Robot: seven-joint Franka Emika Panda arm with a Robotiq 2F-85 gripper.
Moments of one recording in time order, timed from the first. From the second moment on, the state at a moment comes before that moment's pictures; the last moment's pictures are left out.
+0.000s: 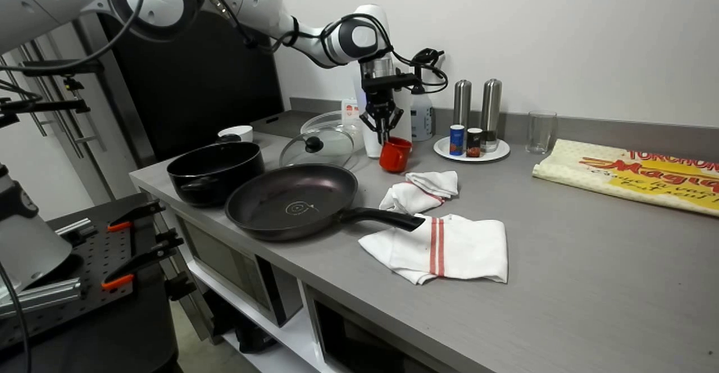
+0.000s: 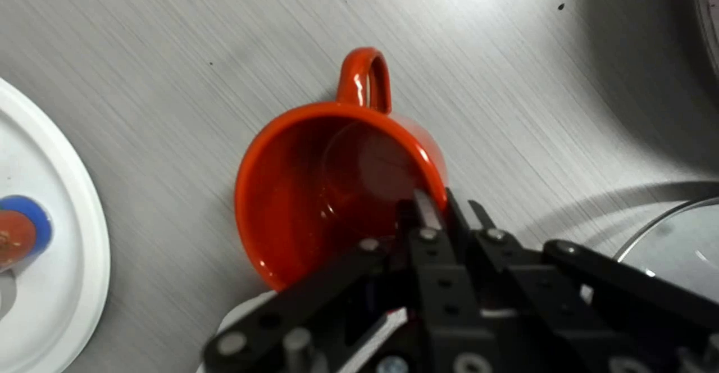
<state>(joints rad) -0.01 1.17 -0.01 -0.82 -0.20 1.94 -1.04</state>
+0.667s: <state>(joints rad) -0.06 1.03 -0.01 -1.07 -0.20 2.09 -0.95</state>
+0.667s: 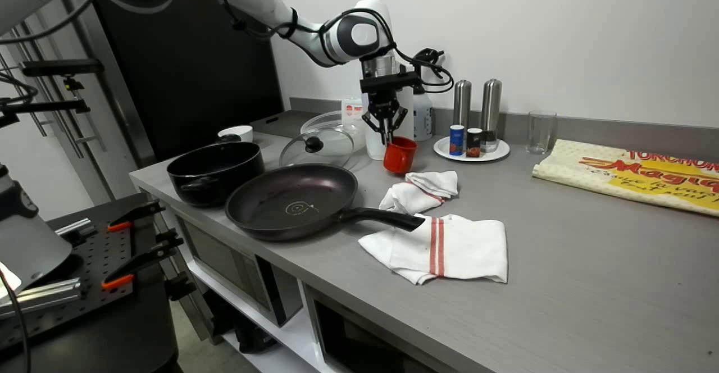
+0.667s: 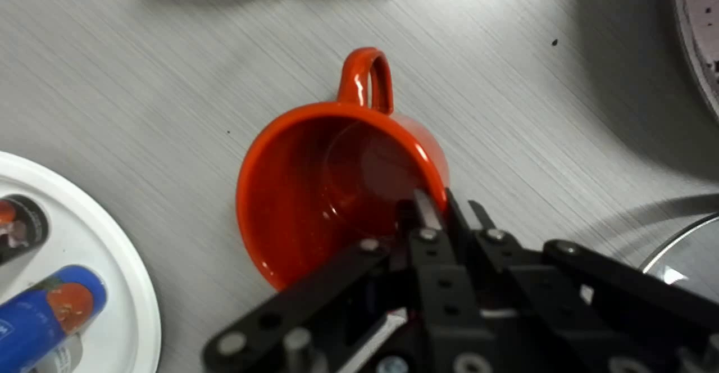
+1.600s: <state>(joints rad) -0.04 0.66 -0.01 -1.65 -0.25 2.44 -0.79</state>
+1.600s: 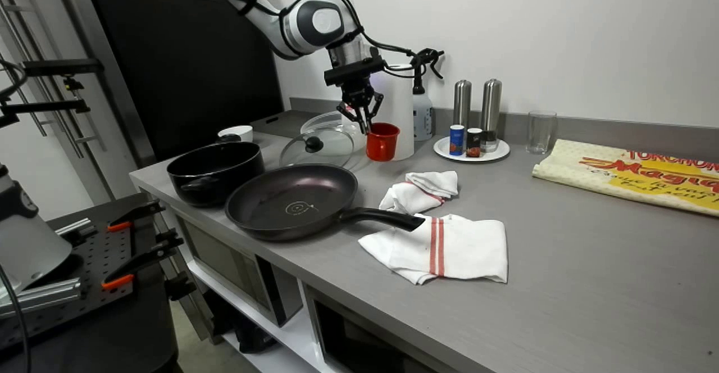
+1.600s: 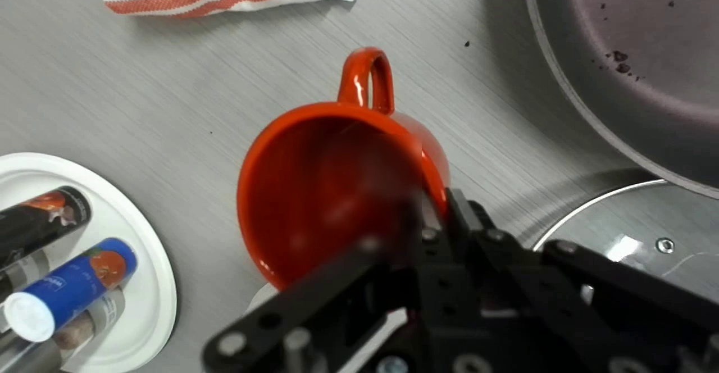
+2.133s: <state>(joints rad) 0.01 0.48 -0.01 -1.87 -0.35 2.47 -0.69</state>
